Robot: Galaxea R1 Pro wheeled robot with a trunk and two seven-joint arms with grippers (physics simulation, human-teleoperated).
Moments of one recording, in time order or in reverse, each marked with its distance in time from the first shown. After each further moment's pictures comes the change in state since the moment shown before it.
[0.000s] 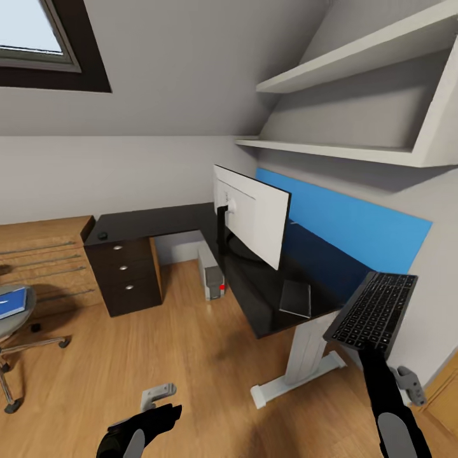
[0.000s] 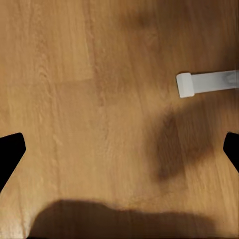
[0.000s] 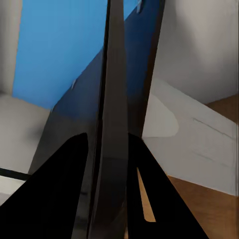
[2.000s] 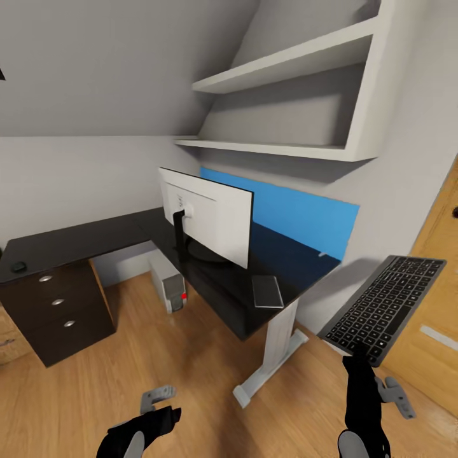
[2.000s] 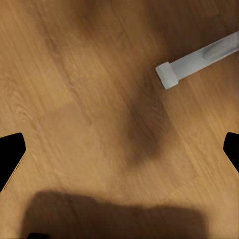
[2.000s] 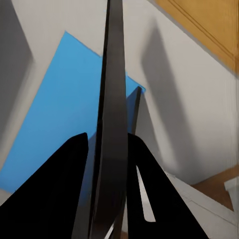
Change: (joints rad) left arm 0.000 0.002 0.000 0.016 -0.002 -0.002 0.000; right arm 0.093 0.026 0.254 0.000 0.135 -0.454 -0.007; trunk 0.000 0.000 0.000
